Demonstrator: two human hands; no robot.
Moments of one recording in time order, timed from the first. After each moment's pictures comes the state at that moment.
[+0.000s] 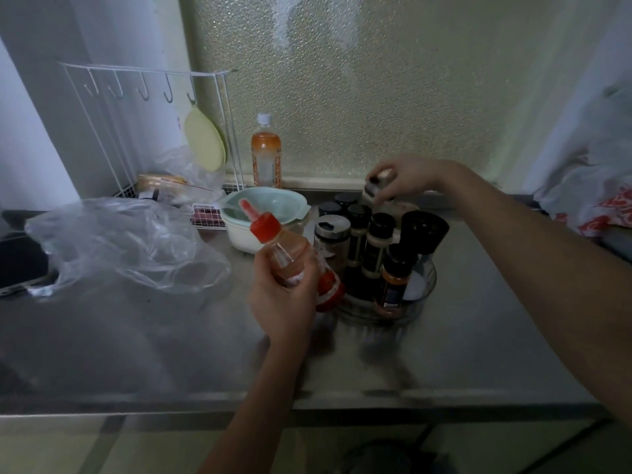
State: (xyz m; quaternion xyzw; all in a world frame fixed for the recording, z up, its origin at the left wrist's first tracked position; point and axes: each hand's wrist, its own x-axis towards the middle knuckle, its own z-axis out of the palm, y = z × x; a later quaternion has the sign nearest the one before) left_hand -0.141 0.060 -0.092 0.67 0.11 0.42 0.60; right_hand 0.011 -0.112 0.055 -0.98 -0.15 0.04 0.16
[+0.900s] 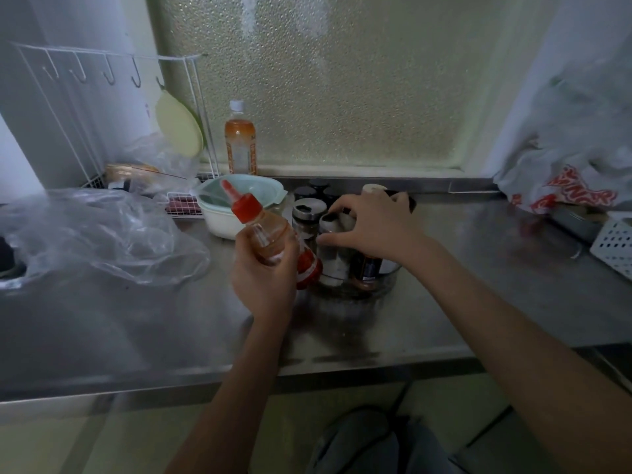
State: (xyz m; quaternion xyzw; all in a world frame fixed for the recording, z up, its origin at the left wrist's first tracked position) left_hand -0.146 0.060 -0.094 0.68 0.10 0.41 0.61; right_hand -0.120 -0.082 0.003 -0.98 -0.15 -0.11 0.07
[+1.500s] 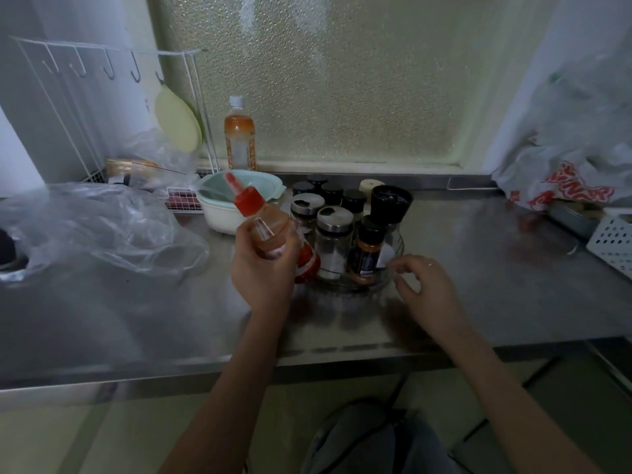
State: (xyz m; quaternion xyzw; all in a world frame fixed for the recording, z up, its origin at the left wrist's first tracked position) left_hand -0.149 0.060 -0.092 0.69 0.10 0.41 0.60; right_hand -0.160 -0.165 -0.109 -0.93 -0.11 -0.23 0.26
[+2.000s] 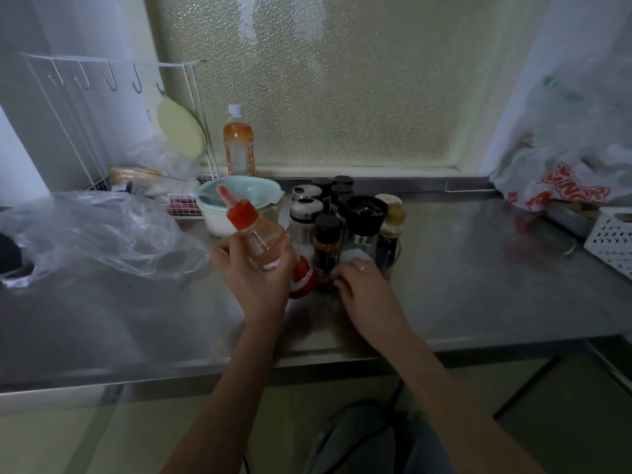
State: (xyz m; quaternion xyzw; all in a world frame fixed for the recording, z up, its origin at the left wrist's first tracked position) left_hand -0.156 0.064 -0.096 0.68 0.07 0.43 0.59; right_hand -0.163 -0.088 -0.108 -0.94 -0.17 -0.22 0.22
